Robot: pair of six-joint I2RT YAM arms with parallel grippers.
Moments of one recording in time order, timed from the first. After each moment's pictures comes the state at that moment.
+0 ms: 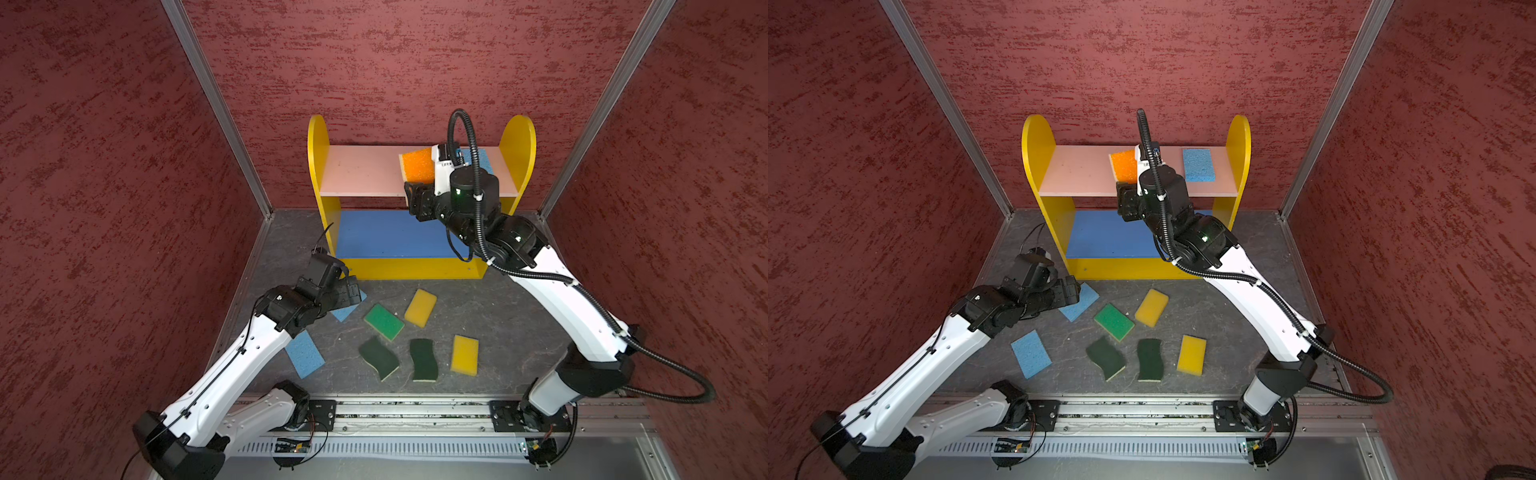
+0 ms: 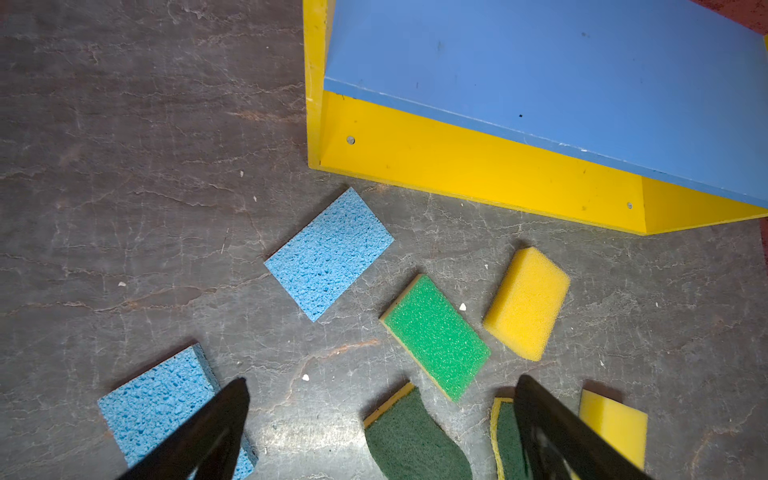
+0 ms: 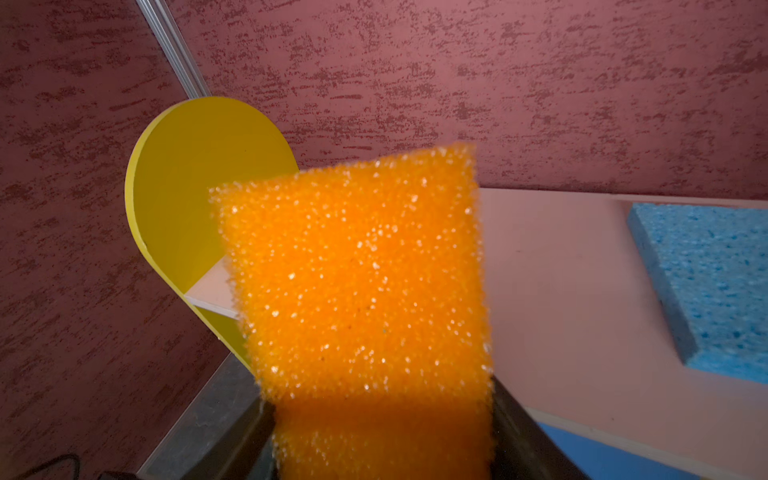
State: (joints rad) left arm -0.53 1.01 1.07 -0.96 -0.21 -0.66; right arm 0.79 1.70 2.17 -0.64 0.39 0.27
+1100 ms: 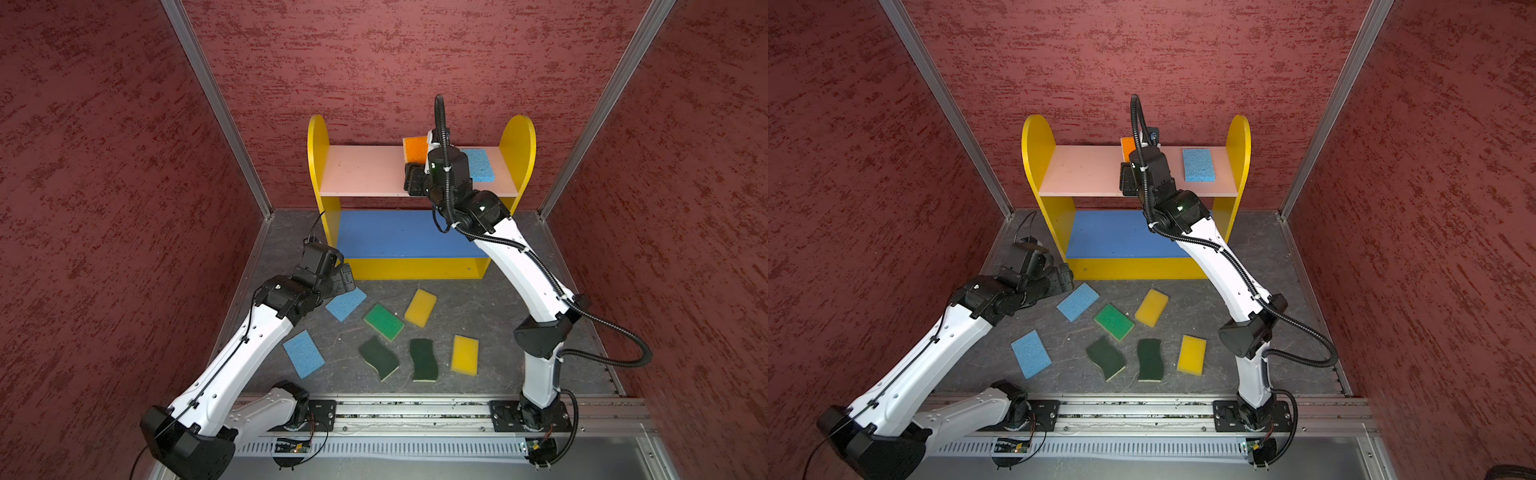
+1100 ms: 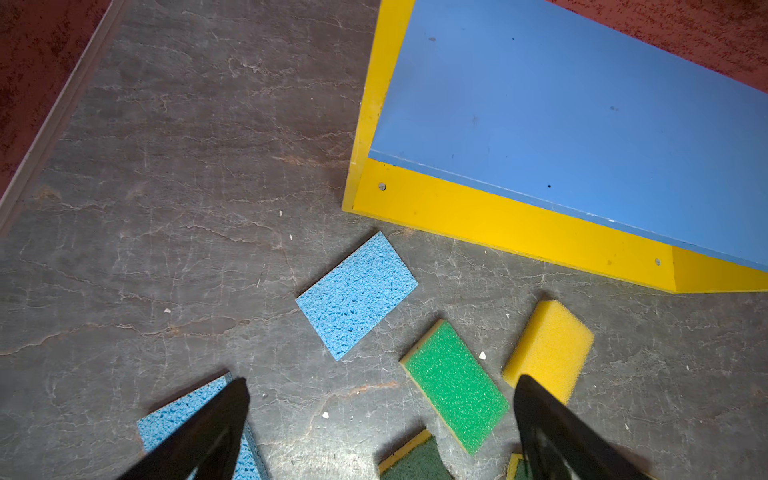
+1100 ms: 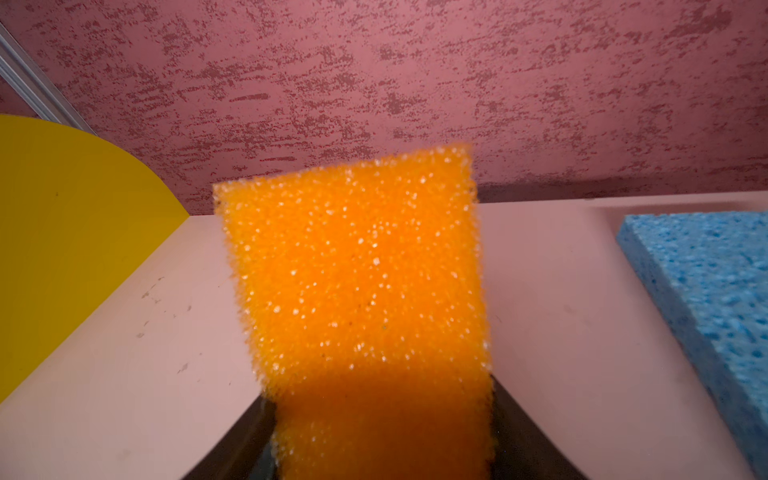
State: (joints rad) left arm -0.44 1.07 1.13 -0.94 -0.25 -0.62; right arm 0.67 1.96 2.39 -0.68 0.42 0.33
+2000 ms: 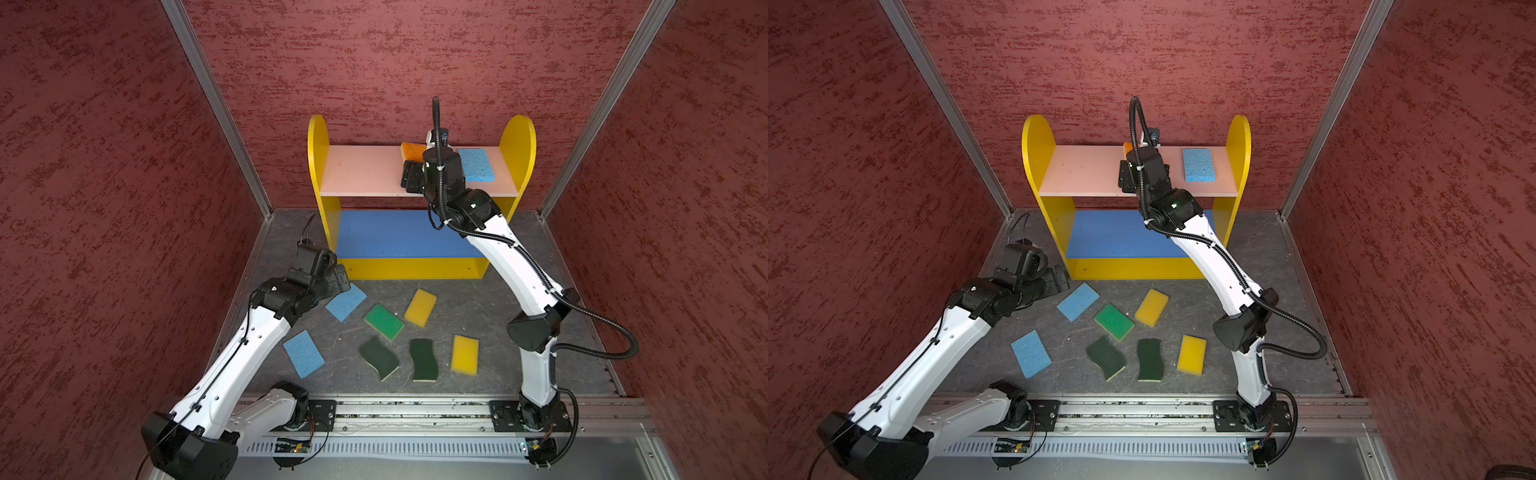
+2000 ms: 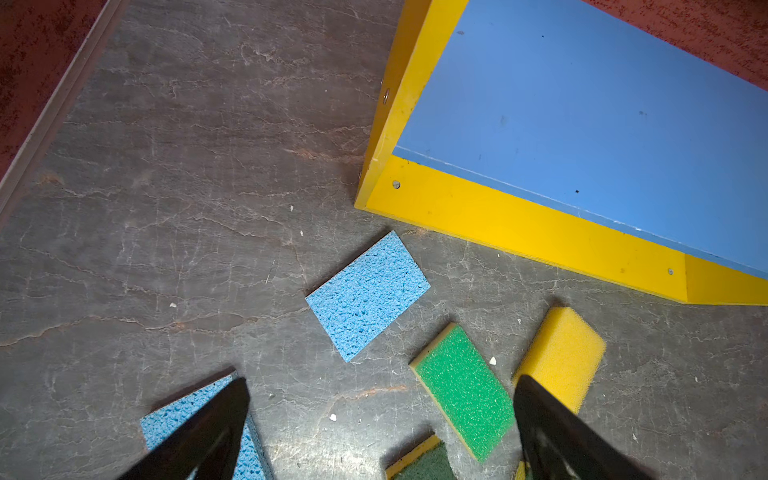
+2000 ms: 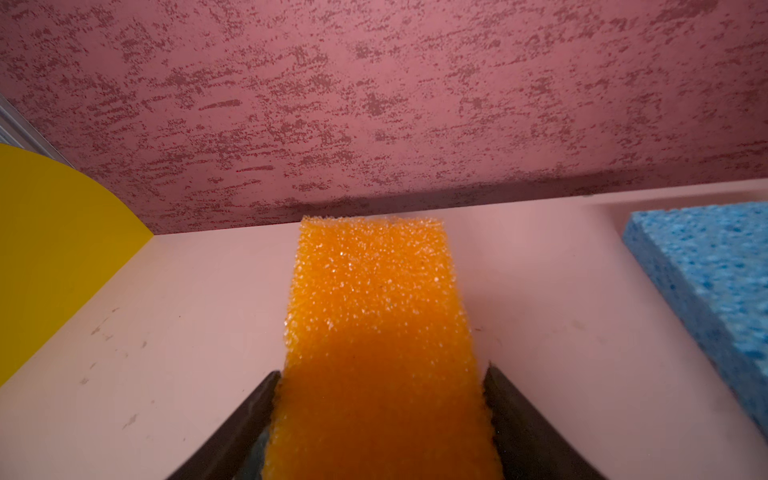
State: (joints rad) left arm -0.38 1.05 1.08 -0.91 -0.21 -0.61; right arm 0.66 2.01 2.43 -0.66 0.46 0.37
